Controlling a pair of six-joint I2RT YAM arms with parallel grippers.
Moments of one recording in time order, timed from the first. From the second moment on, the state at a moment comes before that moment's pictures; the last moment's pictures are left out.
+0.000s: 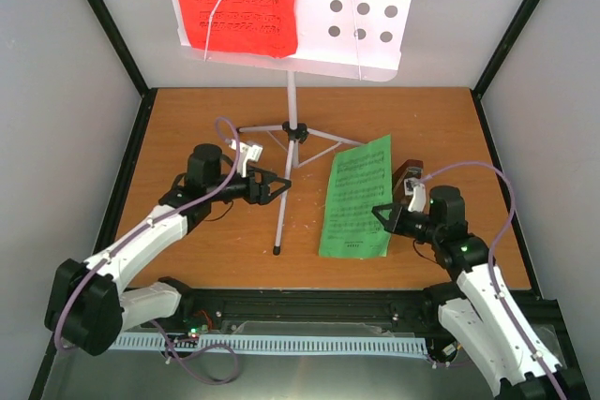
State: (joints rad) left arm -0.42 1.12 0.69 0.00 0.74 -0.40; right arm 0.22 0.63 0.46 -0.43 -0.57 0.60
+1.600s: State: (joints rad) left arm -0.45 1.47 0.58 0.25 0.75 -0.51; right arm 0.61 0.75 0.55 -0.47 0.10 0.62
